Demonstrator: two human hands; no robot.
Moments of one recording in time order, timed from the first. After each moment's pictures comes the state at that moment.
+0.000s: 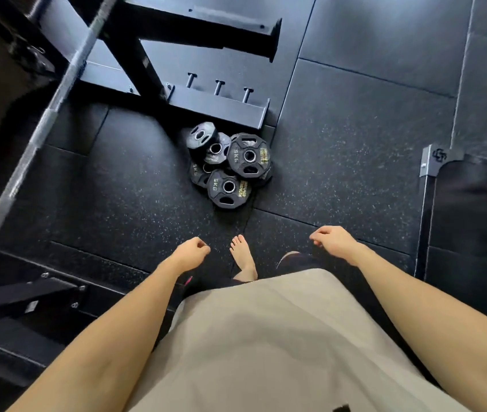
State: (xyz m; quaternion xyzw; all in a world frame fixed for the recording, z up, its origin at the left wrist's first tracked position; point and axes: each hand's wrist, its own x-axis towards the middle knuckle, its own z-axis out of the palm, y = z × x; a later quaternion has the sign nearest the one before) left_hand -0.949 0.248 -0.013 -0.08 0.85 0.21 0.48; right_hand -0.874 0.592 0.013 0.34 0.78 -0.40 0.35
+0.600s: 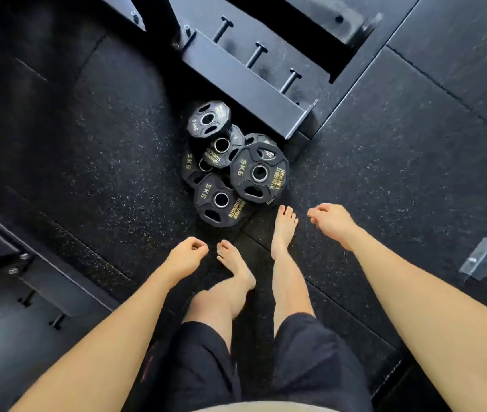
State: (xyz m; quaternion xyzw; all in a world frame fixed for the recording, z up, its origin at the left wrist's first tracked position) left_hand -1.149 0.379 -0.174 -0.33 0.74 0.35 0.46; right_hand -1.249 0.694 -0.166 0.28 0.78 -0.35 0.44
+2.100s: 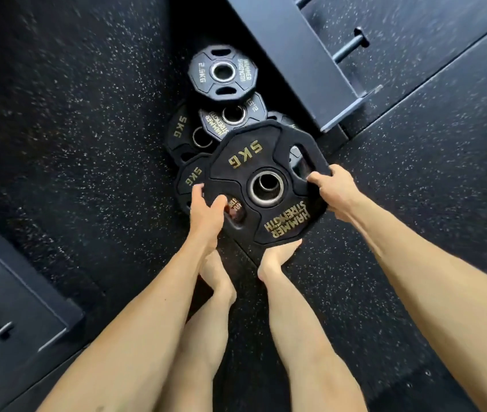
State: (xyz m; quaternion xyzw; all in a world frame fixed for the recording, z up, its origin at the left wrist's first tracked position) left_hand -1.236 0.441 -0.384 -0.56 0.54 0.61 0.14; right_hand -1.366 0.642 -0.385 0.29 0.77 -0.40 0.40
